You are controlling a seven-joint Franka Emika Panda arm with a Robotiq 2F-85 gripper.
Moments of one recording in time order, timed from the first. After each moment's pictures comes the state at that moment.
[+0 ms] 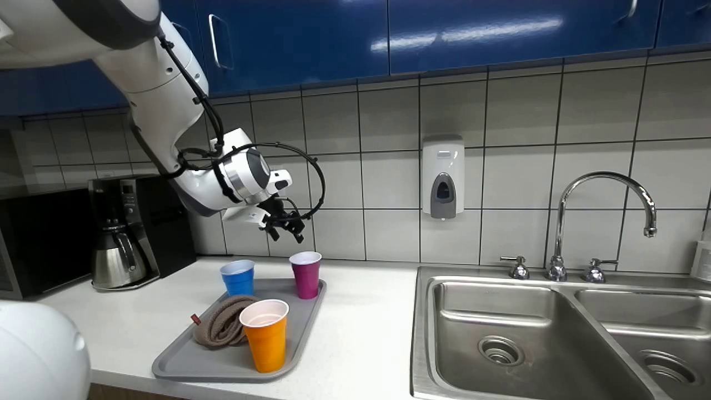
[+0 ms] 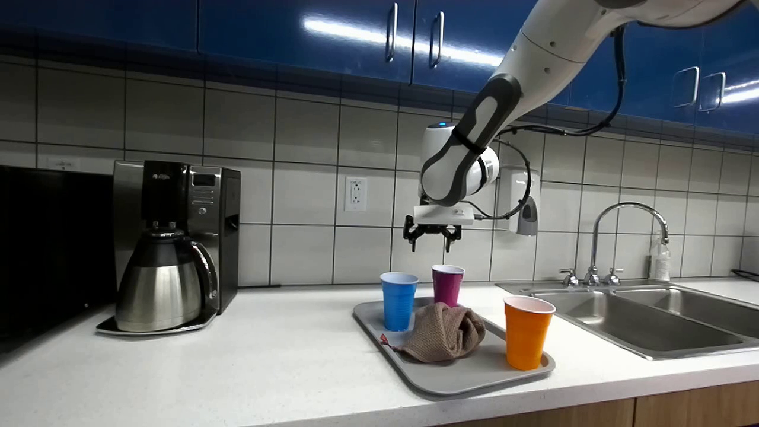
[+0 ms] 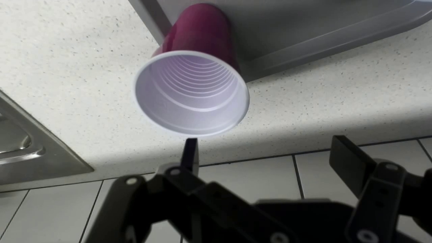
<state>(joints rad) 0.37 0.40 -0.24 -1.92 -0.37 2.73 0.69</state>
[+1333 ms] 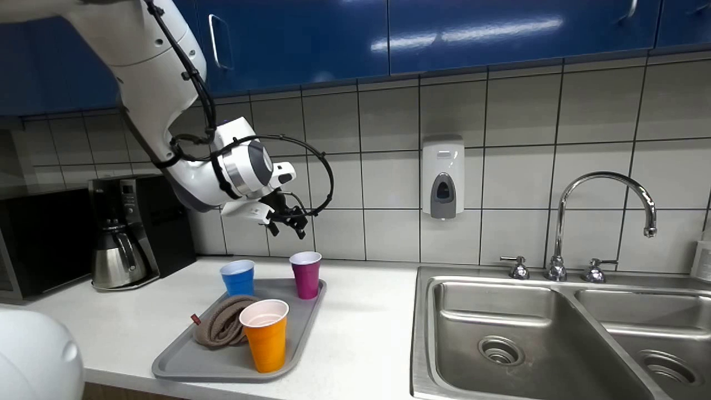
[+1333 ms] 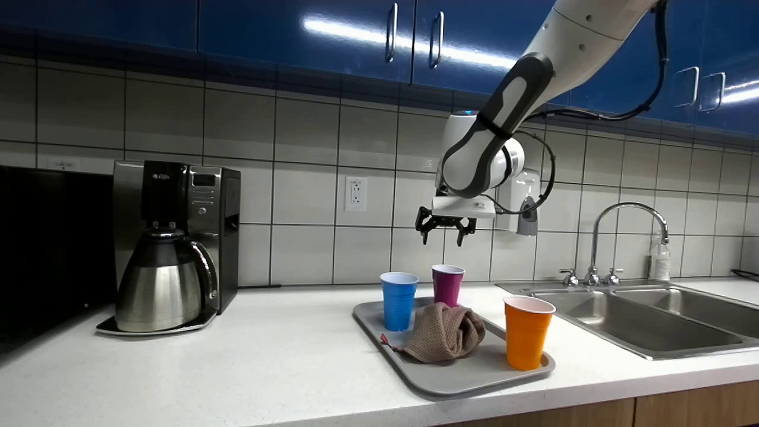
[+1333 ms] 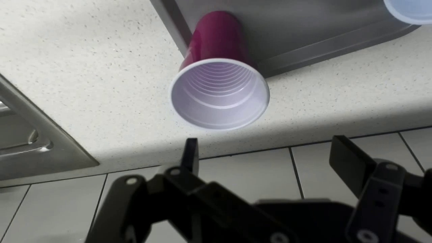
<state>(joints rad) 0.30 0.26 -0.20 -2.09 -0.37 2.81 0.62</state>
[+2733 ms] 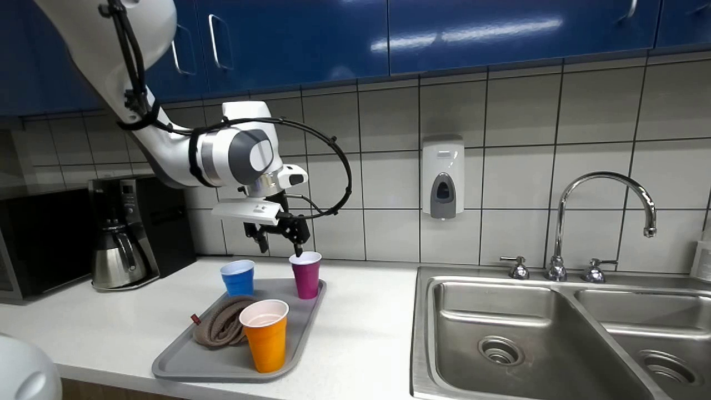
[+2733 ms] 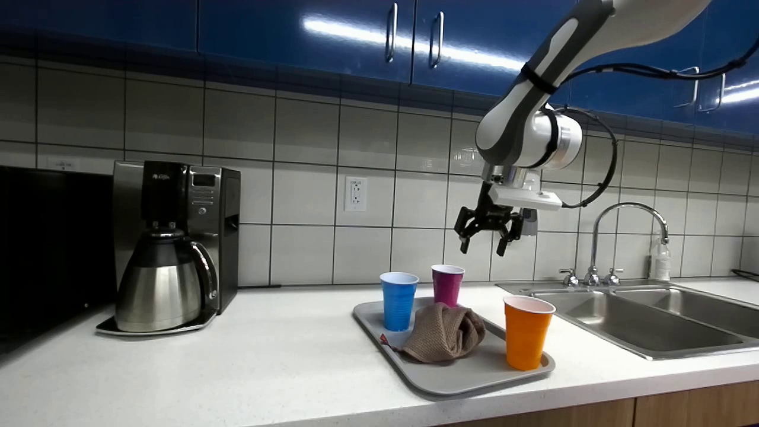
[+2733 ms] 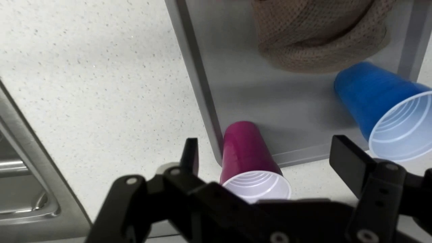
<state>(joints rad) 0.10 -0.03 -0.06 -2.40 0.02 2.66 0.04</state>
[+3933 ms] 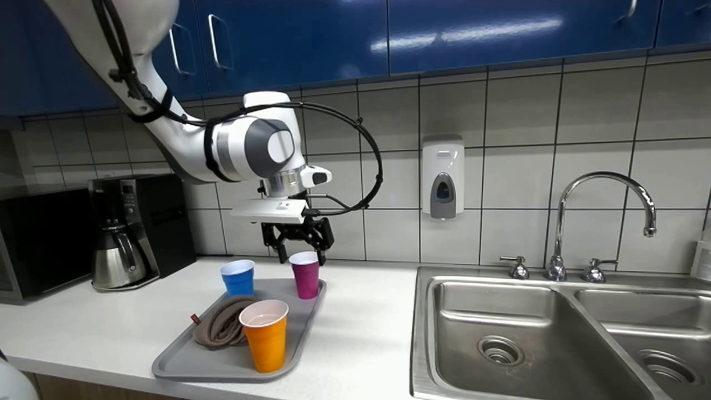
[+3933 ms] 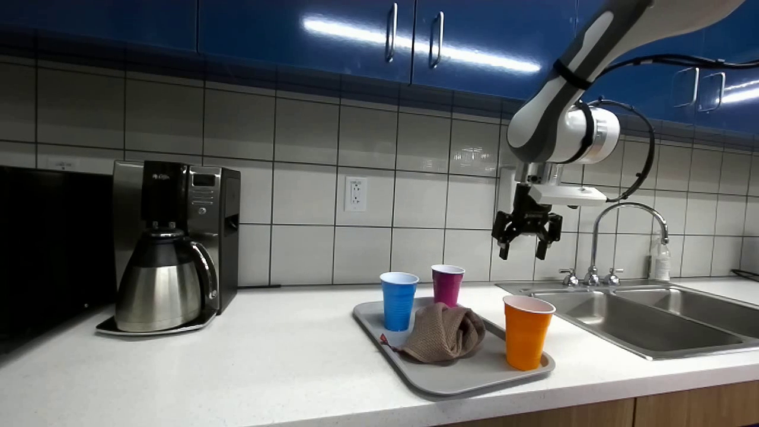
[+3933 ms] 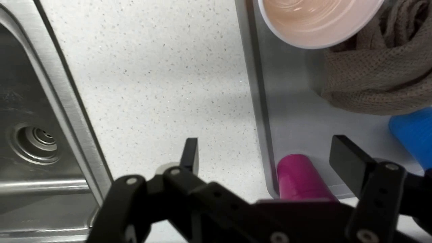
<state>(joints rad) -0.02 -0.12 -0.07 -2.46 -0.04 2.55 -0.04</state>
